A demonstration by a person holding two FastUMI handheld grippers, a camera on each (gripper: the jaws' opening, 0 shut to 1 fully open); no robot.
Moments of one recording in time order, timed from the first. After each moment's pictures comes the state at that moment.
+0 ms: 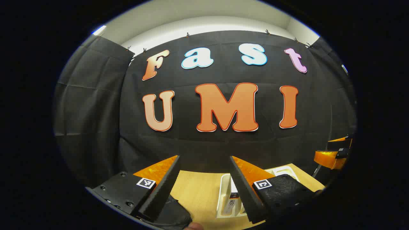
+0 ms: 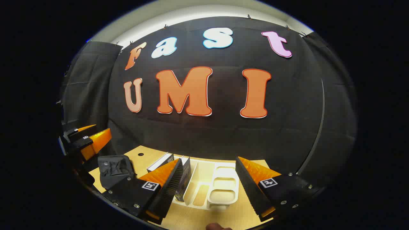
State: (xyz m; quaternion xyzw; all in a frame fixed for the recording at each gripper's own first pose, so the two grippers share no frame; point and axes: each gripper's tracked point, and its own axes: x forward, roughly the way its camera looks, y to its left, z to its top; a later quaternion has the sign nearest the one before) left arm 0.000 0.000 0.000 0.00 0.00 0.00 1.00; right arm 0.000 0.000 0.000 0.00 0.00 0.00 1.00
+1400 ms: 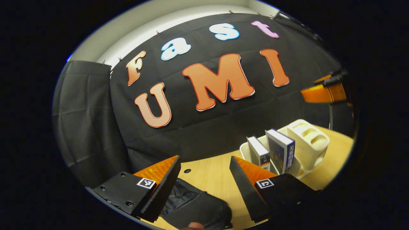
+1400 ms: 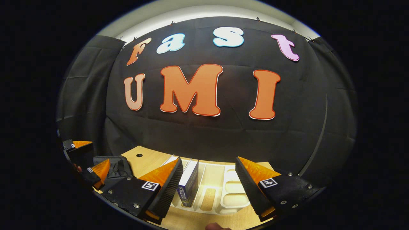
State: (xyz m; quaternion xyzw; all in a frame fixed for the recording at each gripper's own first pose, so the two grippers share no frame) left arm -0.009 0.047 -0.102 0.20 0.06 -0.01 0.98; right arm 0.032 0.056 -0.010 -0.02 0.00 0.00 1.00
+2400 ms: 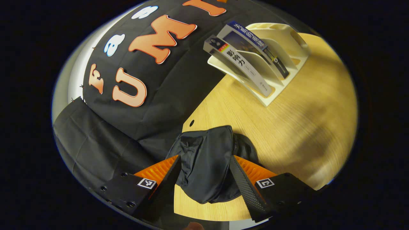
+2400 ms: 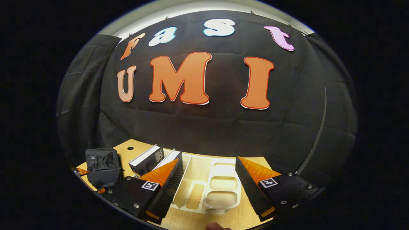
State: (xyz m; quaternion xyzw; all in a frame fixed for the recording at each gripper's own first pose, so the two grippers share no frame) left arm -0.076 0.115 -0.319 0.45 0.25 0.02 0.85; right arm 0.056 0.005 -0.048 -0.02 0.02 -0.01 1.00
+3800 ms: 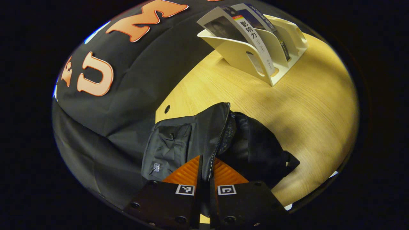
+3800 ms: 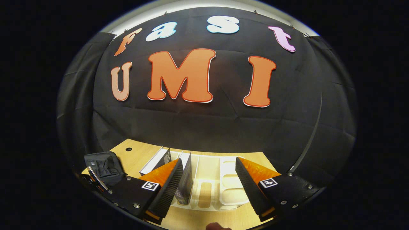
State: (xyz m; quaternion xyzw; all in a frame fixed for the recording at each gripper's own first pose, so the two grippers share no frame) left arm -0.013 0.168 -0.347 0.40 0.37 -0.11 0.83; right arm 0.059 0.061 -0.032 -0.01 0.06 -0.06 1.00
